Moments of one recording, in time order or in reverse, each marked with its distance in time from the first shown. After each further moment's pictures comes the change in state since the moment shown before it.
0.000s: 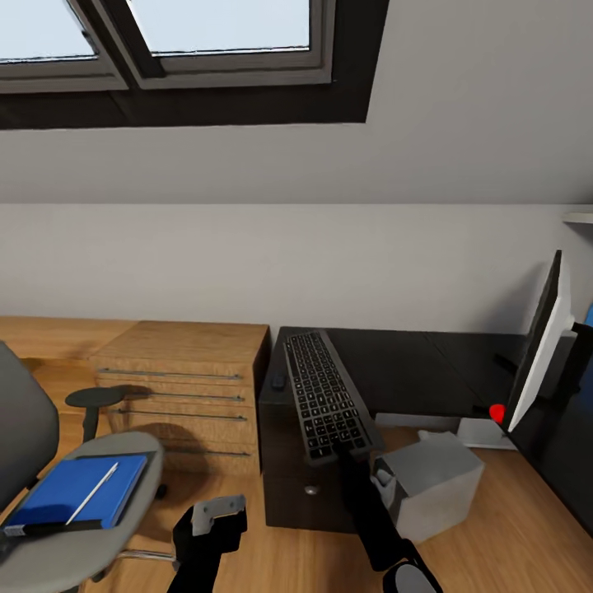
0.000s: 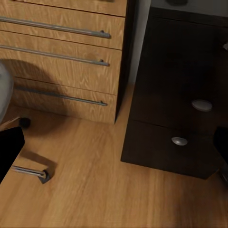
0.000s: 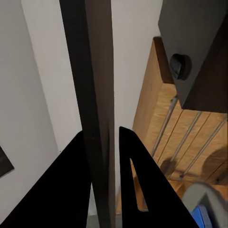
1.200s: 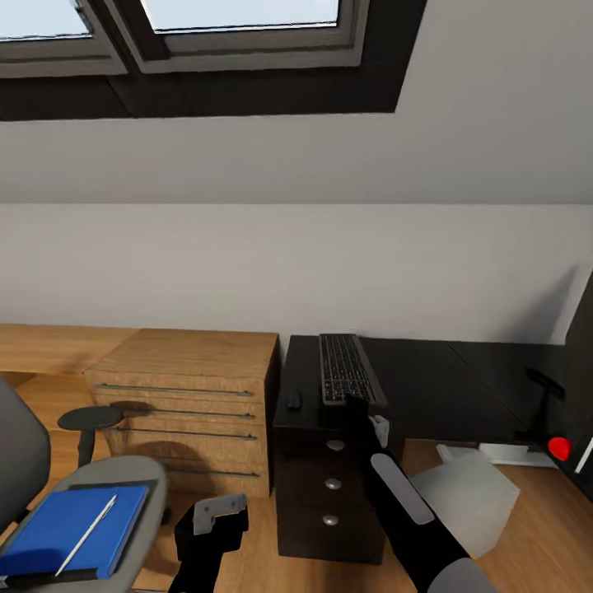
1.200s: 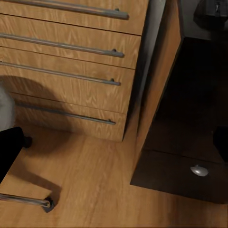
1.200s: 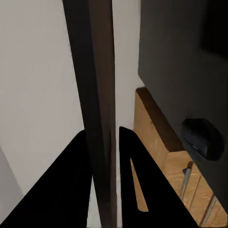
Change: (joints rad) left arm 0.000 -0.001 -0.006 -0.006 0.001 0.001 0.001; right arm -0.426 0.102 -0.109 0.465 -0.191 -0.097 -0.094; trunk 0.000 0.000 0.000
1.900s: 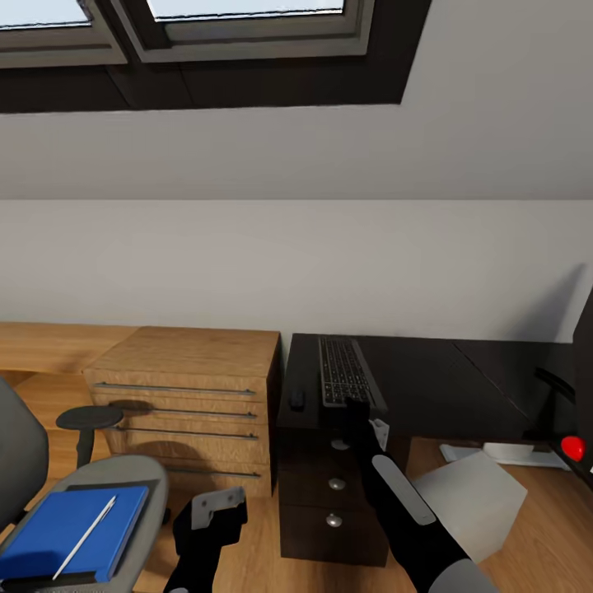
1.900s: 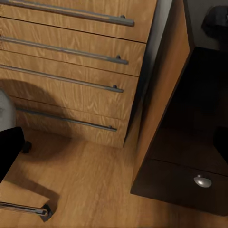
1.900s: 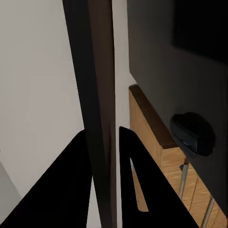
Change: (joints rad) left arm 0.000 -0.004 0.006 -0.035 0.007 0.004 0.006; right arm 0.003 -0.001 0.002 0.007 -0.068 0.001 0.000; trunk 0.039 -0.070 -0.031
